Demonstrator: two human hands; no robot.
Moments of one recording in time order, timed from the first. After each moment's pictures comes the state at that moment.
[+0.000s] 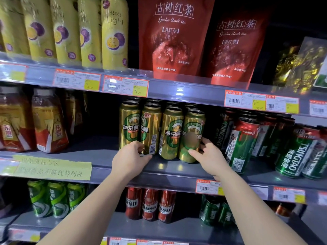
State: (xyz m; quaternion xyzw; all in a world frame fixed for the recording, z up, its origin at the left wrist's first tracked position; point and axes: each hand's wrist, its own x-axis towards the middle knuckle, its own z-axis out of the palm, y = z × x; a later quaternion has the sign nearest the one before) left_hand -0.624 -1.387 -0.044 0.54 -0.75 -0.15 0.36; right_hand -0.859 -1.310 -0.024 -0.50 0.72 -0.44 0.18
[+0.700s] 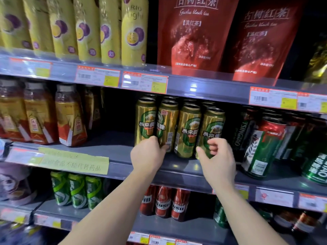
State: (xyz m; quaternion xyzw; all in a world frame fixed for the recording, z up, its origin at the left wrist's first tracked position) left_hand -0.641 -1.386 -0.035 0.61 -0.72 -0.04 0.33; right_hand -0.796 -1.298 -0.034 -0.48 0.70 -0.53 -0.09
